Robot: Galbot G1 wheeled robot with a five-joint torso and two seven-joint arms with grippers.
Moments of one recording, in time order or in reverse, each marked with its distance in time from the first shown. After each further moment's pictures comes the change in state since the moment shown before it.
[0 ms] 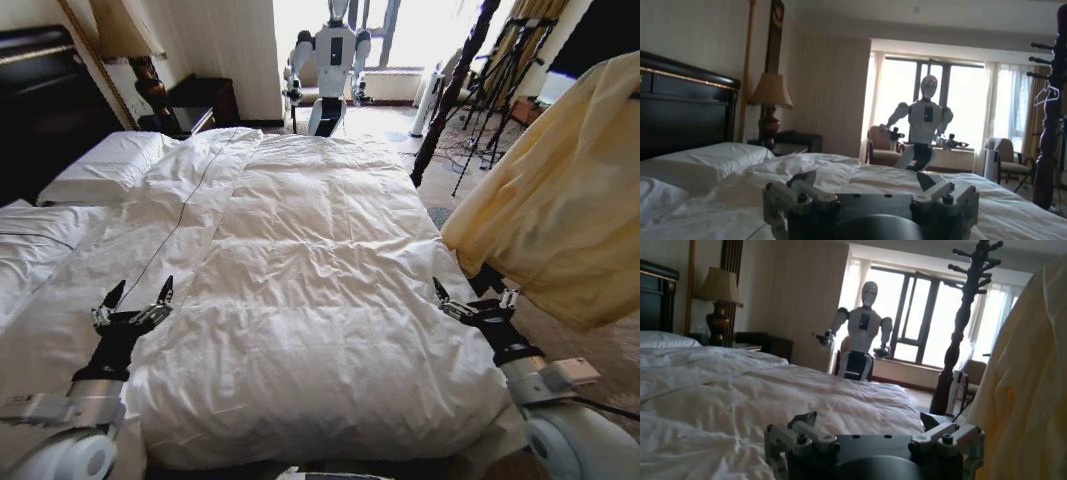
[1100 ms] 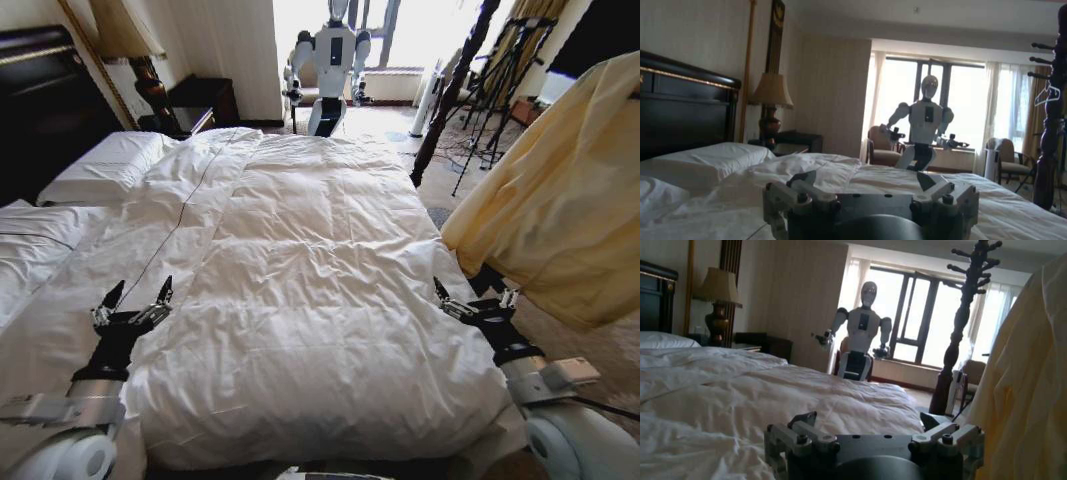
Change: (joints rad) left arm 0.000 0.000 -0.001 0.000 -0.001 0.000 -0.002; right arm 0.001 0.000 0.000 -0.001 0.002 0.000 0.002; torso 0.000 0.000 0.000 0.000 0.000
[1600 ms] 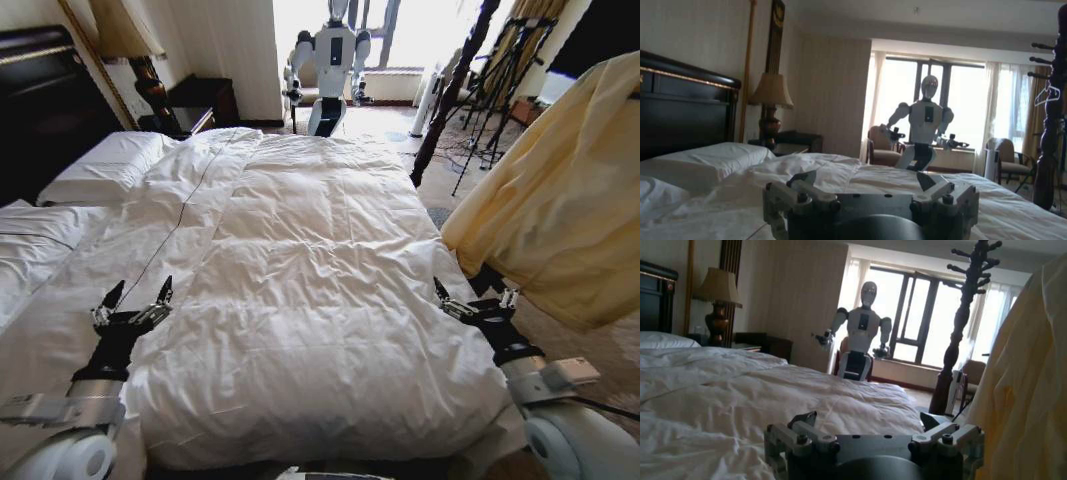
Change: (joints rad) left arm 0.000 0.000 0.000 0.000 0.000 0.000 0.000; right arm 0.000 0.000 0.000 0.000 0.000 0.000 0.000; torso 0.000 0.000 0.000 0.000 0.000
